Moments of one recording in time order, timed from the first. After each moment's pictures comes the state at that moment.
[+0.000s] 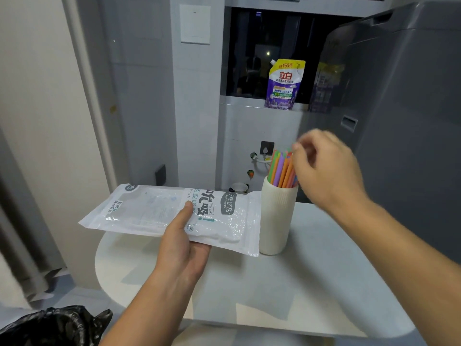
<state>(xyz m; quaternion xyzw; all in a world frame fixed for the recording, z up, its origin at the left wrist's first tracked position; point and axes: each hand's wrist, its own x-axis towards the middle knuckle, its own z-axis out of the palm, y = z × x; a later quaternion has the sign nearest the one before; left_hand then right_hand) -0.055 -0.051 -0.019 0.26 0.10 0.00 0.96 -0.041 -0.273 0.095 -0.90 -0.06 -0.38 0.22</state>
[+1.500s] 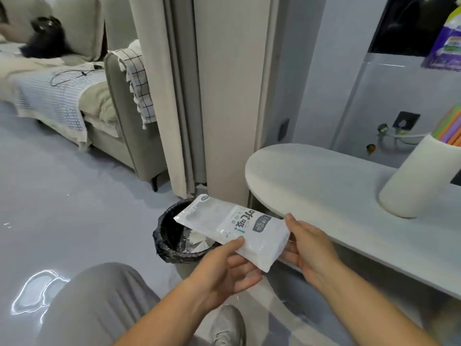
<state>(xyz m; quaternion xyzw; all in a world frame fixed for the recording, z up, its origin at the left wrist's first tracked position) -0.275 0.094 -0.127 0.43 0.29 -0.11 0.84 -0.178 -0.065 -0.103 -0.66 0.08 0.20 0.72</state>
